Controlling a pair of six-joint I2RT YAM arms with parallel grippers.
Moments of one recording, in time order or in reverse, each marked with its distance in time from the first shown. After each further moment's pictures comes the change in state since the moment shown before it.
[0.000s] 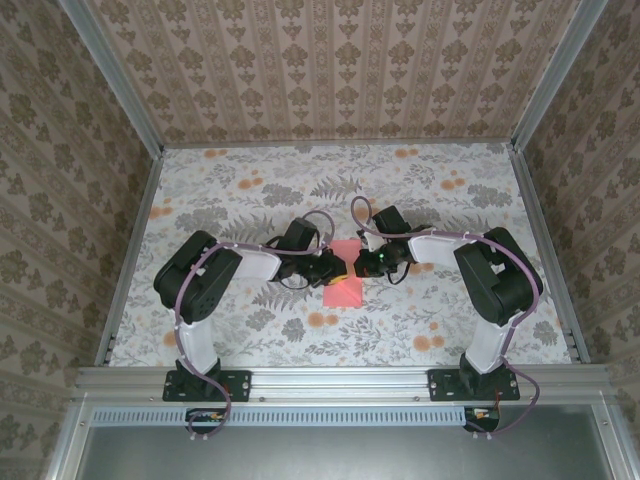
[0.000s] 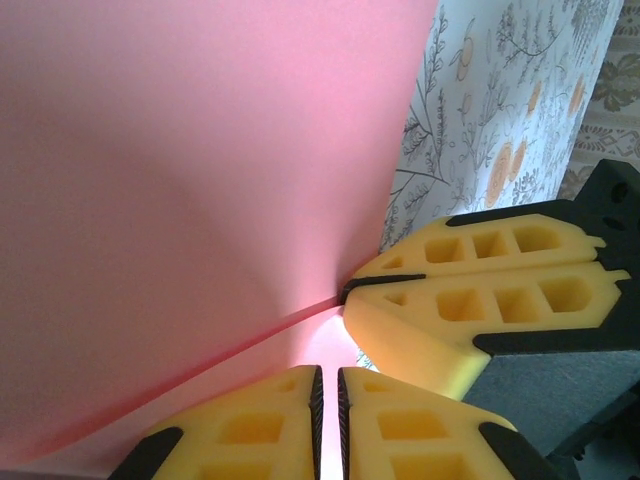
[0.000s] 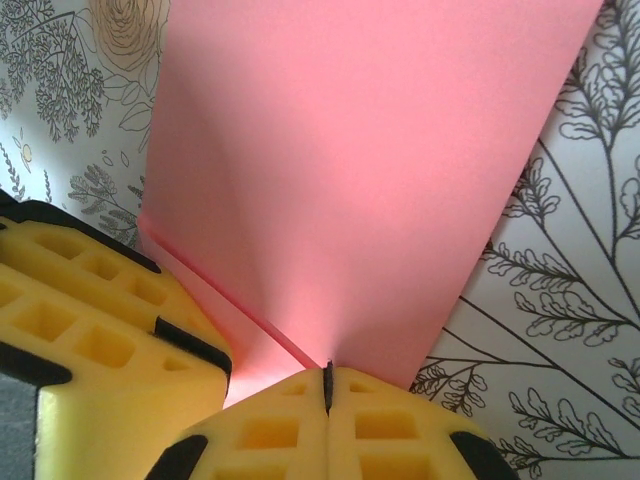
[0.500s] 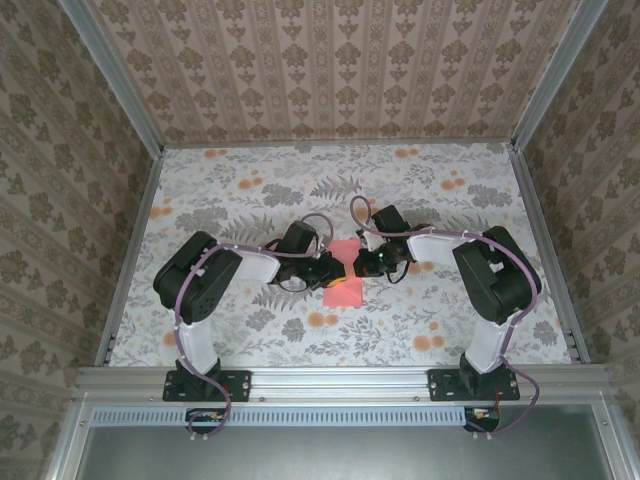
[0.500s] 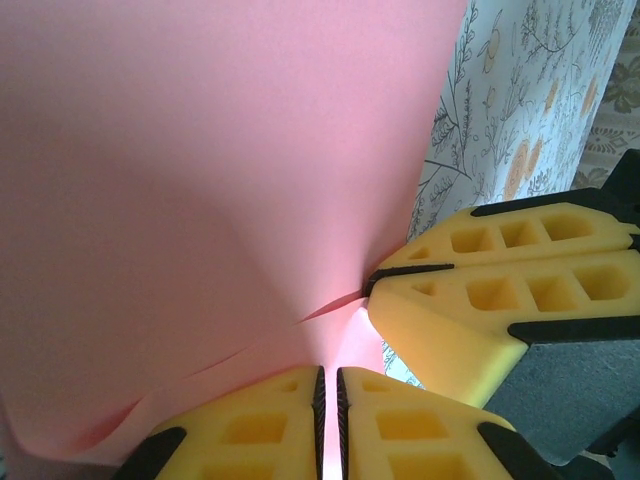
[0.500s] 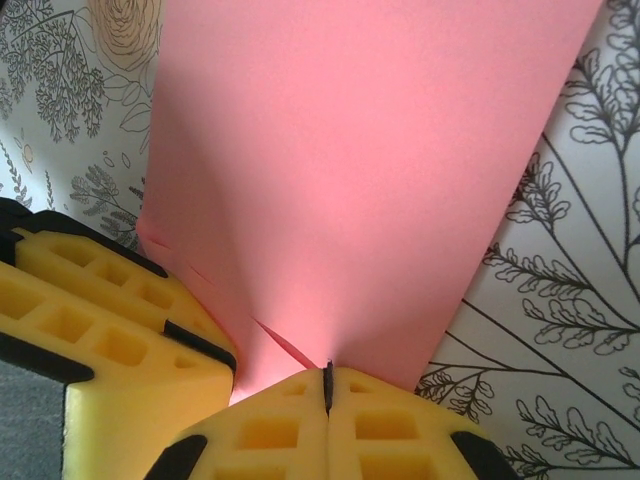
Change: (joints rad) left arm -0.001 -0.002 -0.027 0.017 -0.017 0.000; right arm 0.000 0.013 0.017 -0.018 -0.008 0.000
